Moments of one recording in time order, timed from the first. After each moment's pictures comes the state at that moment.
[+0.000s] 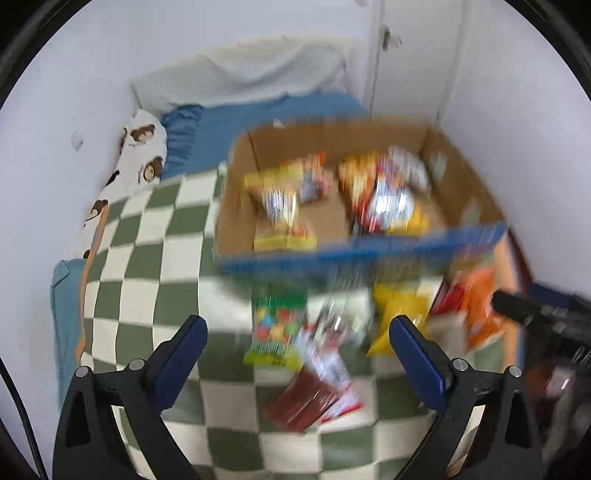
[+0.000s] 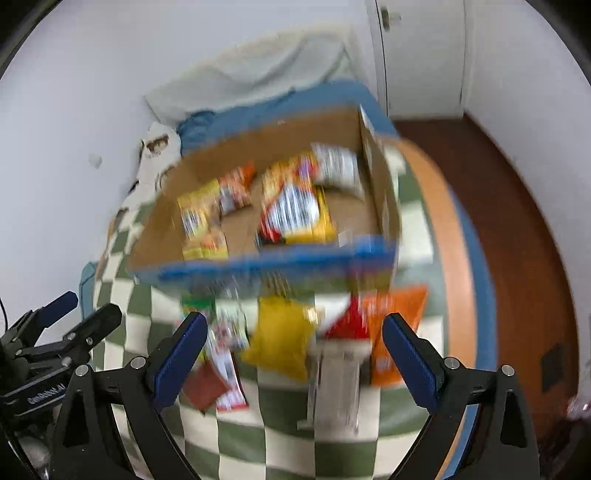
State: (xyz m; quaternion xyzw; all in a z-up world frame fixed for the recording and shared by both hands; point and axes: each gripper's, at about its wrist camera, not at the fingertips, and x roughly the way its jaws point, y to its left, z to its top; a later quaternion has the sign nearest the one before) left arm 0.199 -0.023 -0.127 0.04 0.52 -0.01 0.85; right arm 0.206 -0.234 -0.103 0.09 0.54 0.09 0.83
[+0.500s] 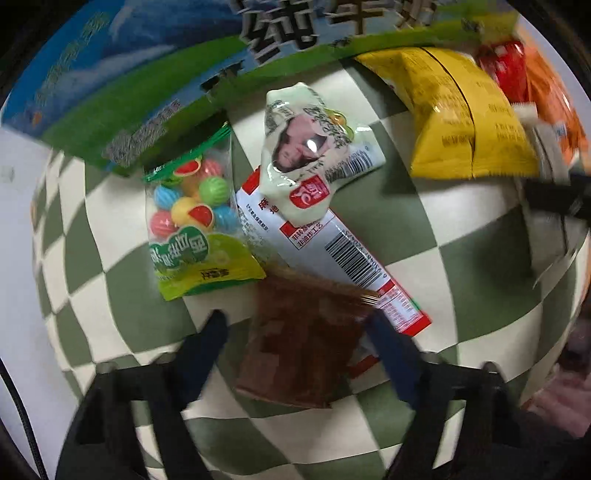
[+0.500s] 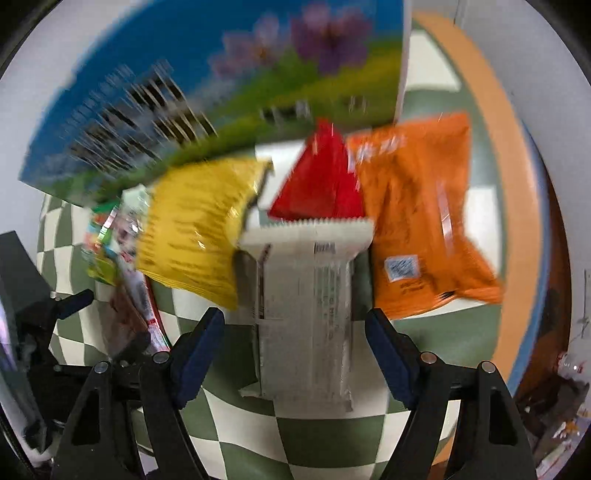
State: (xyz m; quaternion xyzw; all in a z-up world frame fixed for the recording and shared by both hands) left arm 0.190 -0.049 -0.295 0.15 0.67 -0.08 0.72; right arm 0.193 -0.231 -0.260 0.07 0.66 0.05 0.74
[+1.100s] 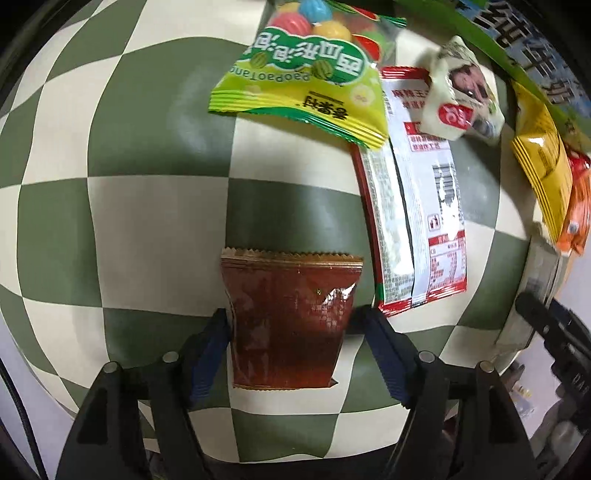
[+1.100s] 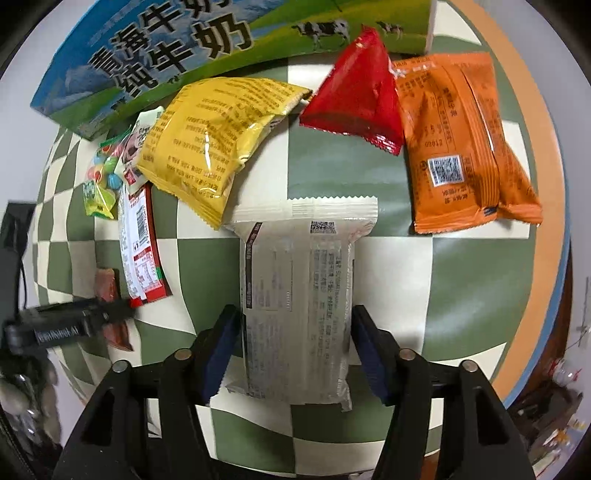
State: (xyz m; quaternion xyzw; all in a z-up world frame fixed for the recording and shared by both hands) left arm 0.150 0.033 -0.329 -0.10 0.75 -0.01 0.66; right arm 0.136 -0.207 -0.289 0.05 0.68 0.08 0.73
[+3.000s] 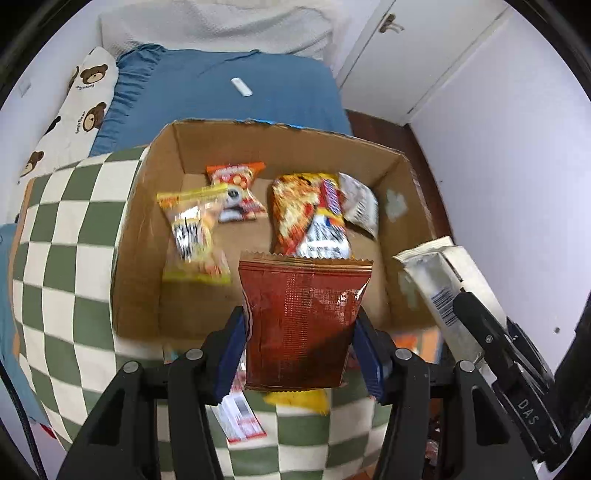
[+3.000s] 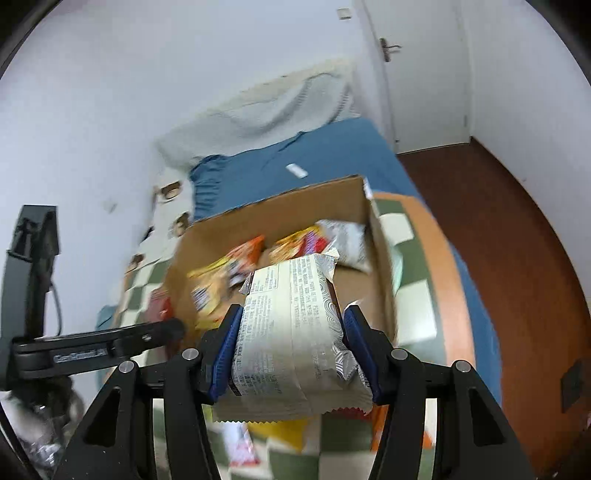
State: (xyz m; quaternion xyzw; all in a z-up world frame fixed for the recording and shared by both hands) left arm 0.330 -0.047 -0.097 -0.12 0.60 -0.09 0.79; right arm 0.267 -0.241 -0.074 0.12 0.45 0.09 0.88
